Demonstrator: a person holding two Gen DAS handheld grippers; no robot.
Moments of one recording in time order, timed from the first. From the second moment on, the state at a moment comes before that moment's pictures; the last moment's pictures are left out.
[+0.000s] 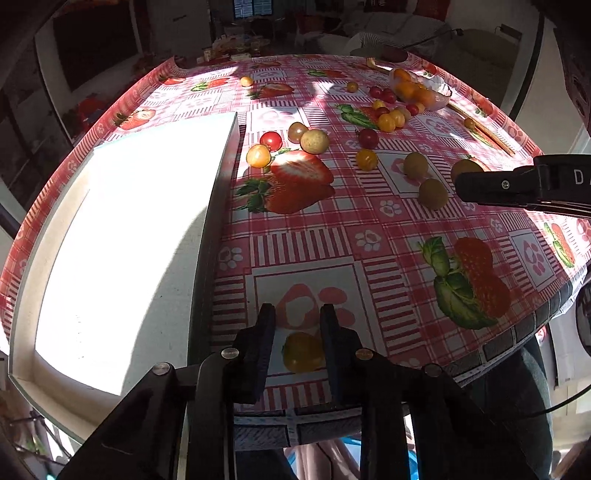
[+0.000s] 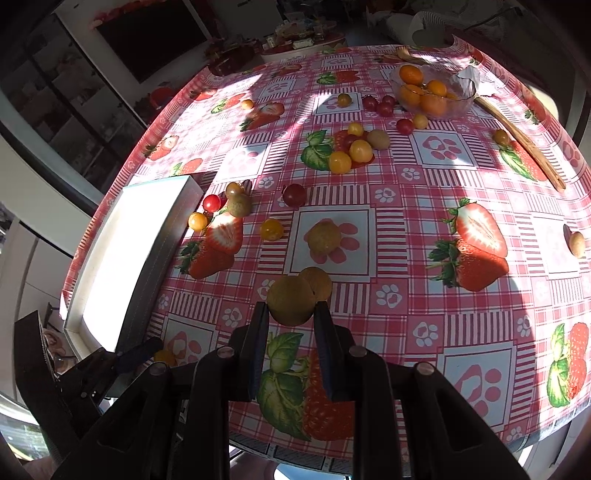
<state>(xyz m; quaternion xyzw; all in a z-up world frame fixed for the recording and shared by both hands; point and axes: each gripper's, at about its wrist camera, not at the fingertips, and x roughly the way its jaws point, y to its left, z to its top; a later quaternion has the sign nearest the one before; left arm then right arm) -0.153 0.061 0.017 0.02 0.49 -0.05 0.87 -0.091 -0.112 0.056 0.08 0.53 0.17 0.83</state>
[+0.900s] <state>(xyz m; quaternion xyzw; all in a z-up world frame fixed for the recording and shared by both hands) -0.152 0.098 0.076 -0.08 0.44 -0.08 0.89 -0.082 -0.077 0.082 0.07 0.51 0.21 0.83</state>
